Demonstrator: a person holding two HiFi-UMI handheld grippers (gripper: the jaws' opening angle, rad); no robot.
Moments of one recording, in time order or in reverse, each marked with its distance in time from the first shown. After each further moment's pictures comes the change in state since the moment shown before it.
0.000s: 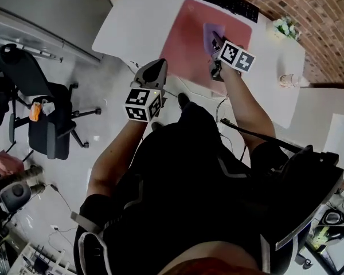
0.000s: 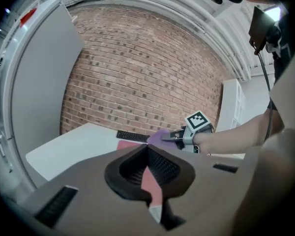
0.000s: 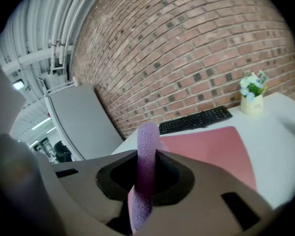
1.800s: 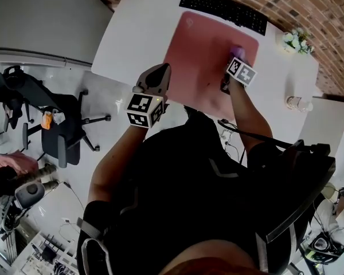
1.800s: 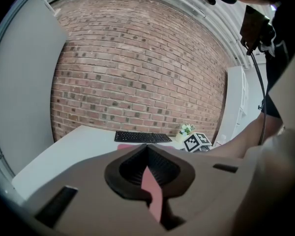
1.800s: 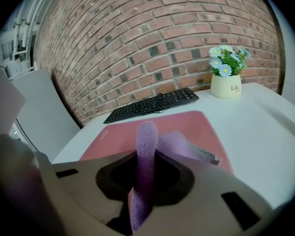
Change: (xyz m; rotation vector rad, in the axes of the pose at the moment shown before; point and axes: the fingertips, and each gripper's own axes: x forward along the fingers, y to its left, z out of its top) left arm 0.118 0.008 0.027 0.090 0.100 0.011; right arm 0.064 -0.199 -0.034 0.077 0.121 -0.338
